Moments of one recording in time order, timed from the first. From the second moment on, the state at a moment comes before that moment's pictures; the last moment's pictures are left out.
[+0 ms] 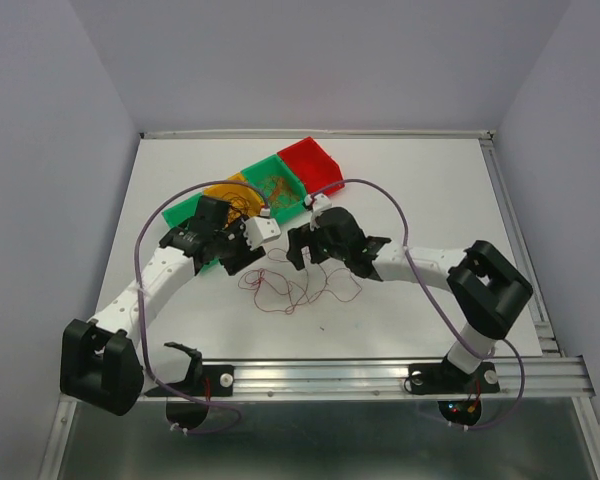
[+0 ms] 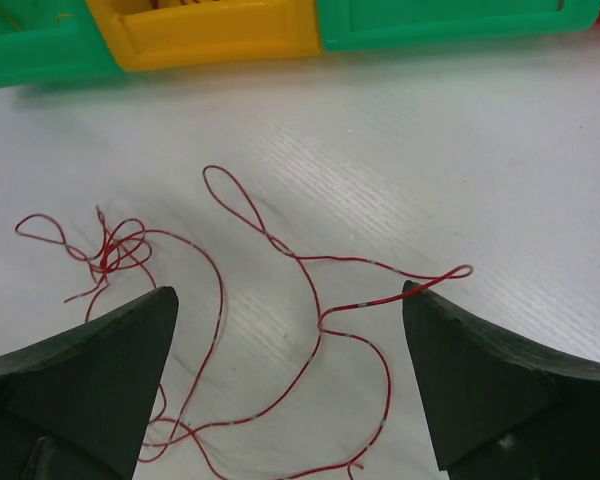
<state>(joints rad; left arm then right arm) -0.35 1.19 0.88 -0.61 0.31 0.75 0.83 1.64 0.93 0.18 0.02 0.31</state>
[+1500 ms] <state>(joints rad) -0.48 1.50 0.89 -0.55 0.39 0.67 0.79 1.47 0.67 0.50 -0.50 0.30</state>
